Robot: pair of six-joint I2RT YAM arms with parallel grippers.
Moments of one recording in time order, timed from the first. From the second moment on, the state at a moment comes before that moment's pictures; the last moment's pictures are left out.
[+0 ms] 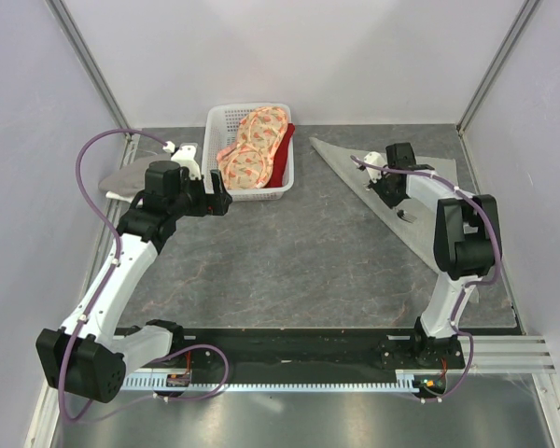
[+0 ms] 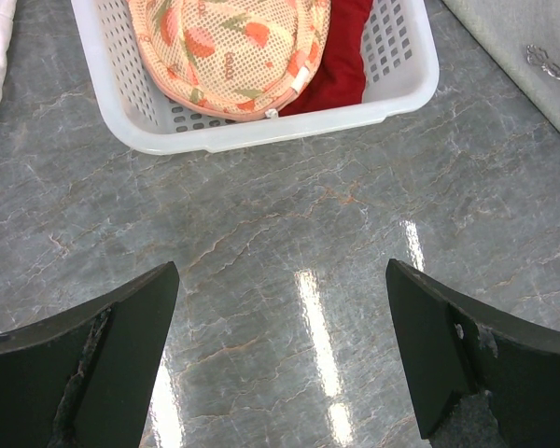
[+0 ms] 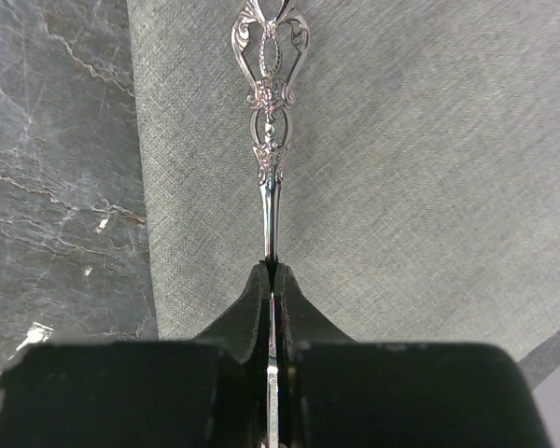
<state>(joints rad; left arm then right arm) -0.24 1.11 1.02 -0.46 0.11 -0.20 0.09 1.90 1.30 -0.45 0.00 -0.63</state>
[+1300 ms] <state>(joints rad) -0.24 1.11 1.02 -0.46 0.11 -0.20 0.09 1.92 1.38 -0.55 0.10 -0.56</state>
